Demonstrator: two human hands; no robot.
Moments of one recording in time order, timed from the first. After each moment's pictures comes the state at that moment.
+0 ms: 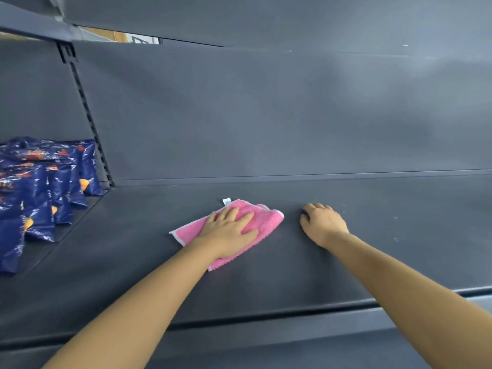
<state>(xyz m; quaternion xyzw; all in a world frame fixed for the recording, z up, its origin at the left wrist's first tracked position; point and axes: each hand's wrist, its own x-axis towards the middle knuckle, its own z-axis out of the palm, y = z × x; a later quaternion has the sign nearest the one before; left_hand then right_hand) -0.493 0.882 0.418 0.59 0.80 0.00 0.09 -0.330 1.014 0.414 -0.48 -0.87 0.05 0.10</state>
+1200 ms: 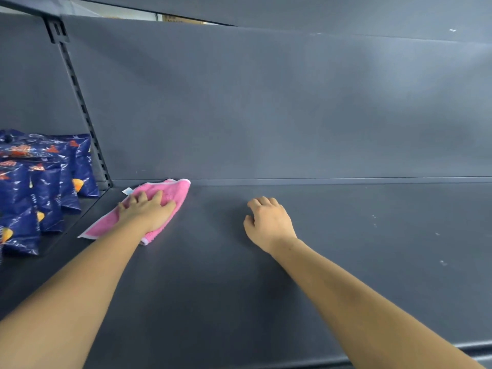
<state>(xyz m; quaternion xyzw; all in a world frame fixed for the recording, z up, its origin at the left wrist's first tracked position) -0.667 0.870 0.410 0.32 0.95 0.02 0.05 -0.450 0.976 0.409 -0.34 -0.92 0.07 0.17</state>
